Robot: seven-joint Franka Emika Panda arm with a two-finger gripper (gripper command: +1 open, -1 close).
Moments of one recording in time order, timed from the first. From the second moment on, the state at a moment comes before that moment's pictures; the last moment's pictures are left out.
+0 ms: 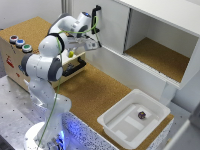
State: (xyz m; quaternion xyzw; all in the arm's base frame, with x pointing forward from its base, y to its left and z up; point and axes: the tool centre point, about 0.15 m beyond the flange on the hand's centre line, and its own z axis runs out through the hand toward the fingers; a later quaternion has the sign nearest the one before) arm 0.300 0.244 0.413 -0.70 -0.69 0.03 0.15
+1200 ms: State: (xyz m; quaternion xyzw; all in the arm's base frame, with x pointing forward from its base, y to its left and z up) arm 0.246 0.297 0.319 -0.70 -0.71 -0.02 0.07
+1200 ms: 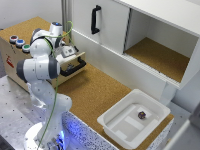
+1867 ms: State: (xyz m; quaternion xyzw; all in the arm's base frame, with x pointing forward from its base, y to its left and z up) arm 0.253 0.247 0.411 -0.75 -0.65 -0.09 0.01
